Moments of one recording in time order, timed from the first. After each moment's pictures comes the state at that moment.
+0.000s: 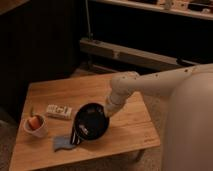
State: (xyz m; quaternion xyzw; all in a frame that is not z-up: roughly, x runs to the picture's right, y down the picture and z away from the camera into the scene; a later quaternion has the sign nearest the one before) arm -0.004 0.129 0.773 -0.36 0.08 0.56 0.74
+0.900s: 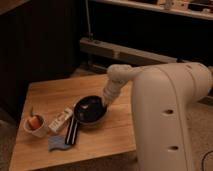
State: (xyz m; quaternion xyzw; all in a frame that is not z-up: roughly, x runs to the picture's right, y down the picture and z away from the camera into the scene) arm 0.002 0.085 0.877 -0.38 0.11 0.60 0.70
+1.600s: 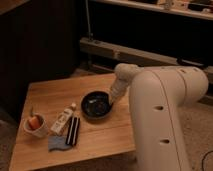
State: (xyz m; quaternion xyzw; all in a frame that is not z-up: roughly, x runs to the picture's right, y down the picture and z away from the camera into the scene) arm 0.059 0.088 0.903 -0.36 0.15 0.65 0.65
